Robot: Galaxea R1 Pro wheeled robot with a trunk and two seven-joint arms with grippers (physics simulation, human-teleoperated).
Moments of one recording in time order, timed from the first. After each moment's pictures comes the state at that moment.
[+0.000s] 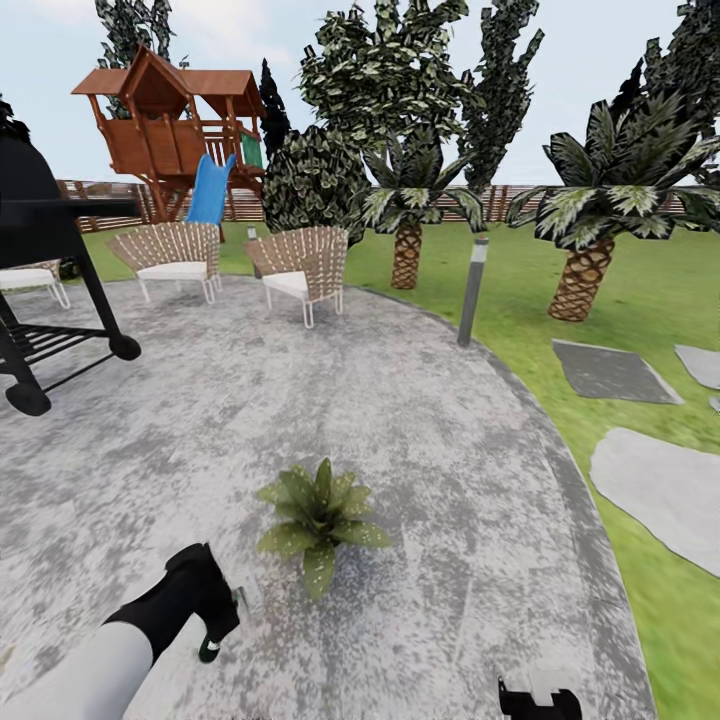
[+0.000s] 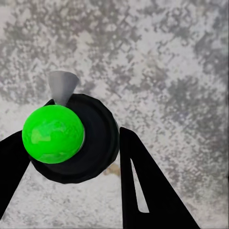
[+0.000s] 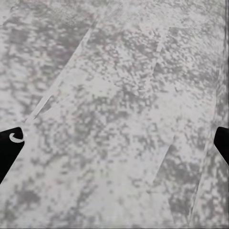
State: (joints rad) left arm -0.65 0.11 -0.20 -0.59 -0.91 0.52 -0.88; right arm -0.44 -0.07 0.20 -0.03 -0.13 -0.45 -0.18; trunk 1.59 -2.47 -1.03
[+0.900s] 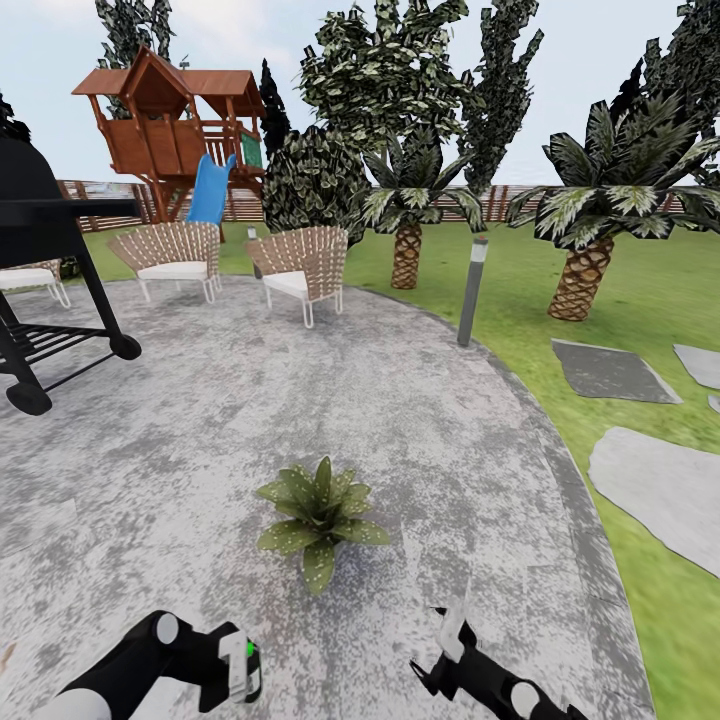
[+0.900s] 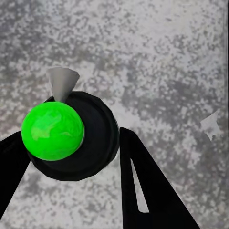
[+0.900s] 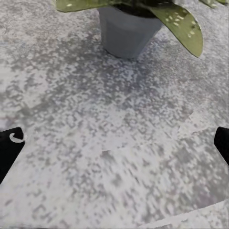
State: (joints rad) left arm -0.52 0.16 -0.08 -0.49 -0.83 -0.21 -0.92; right arm -0.44 -0.07 0.39 -0.36 0.31 -0.45 0.26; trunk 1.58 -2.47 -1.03
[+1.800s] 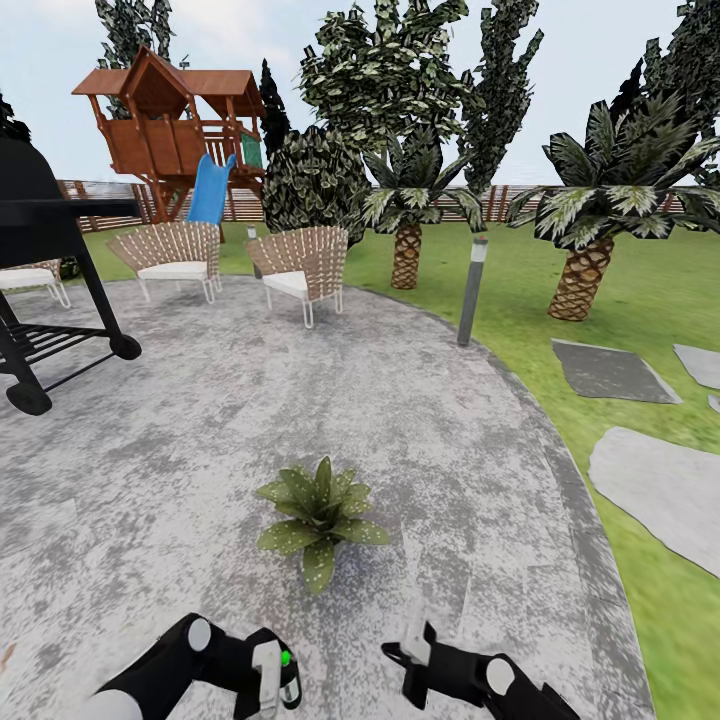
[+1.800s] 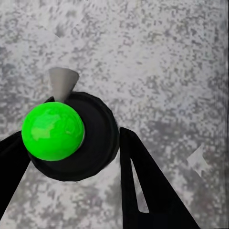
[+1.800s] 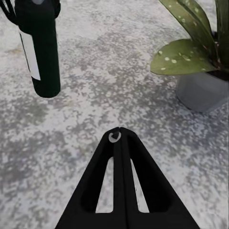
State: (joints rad) left arm -0.52 0.08 -0.17 -0.48 -0.80 -0.28 -0.93; right arm -0.44 -0.03 0.38 -0.49 0.37 -0.45 0.58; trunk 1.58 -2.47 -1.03
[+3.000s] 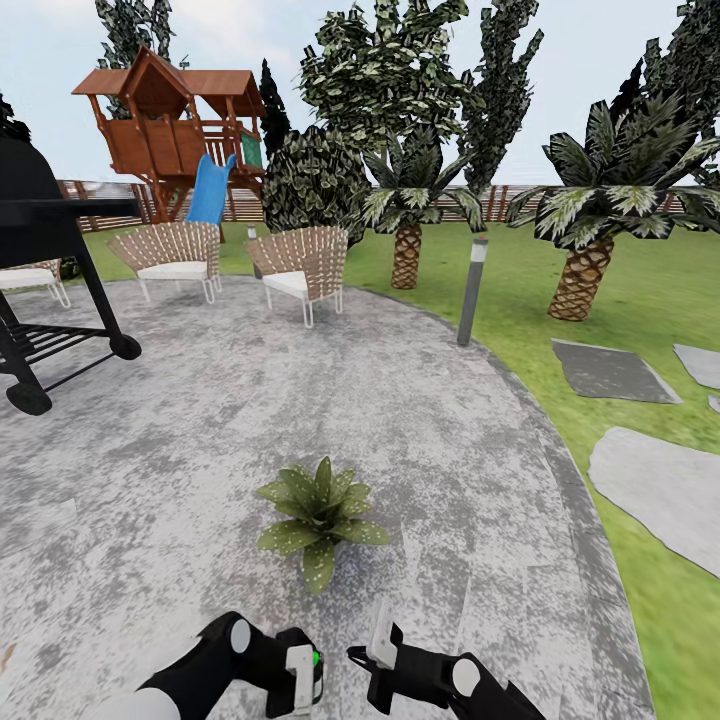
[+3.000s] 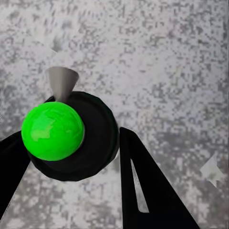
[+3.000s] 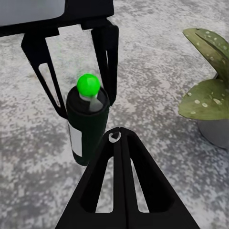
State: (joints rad) left arm -0.52 -0.02 -0.24 -0.49 -0.91 -0.21 -0.84; right arm -0.44 0.07 0.39 -0.49 0.41 -0.45 0.58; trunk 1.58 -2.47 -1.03
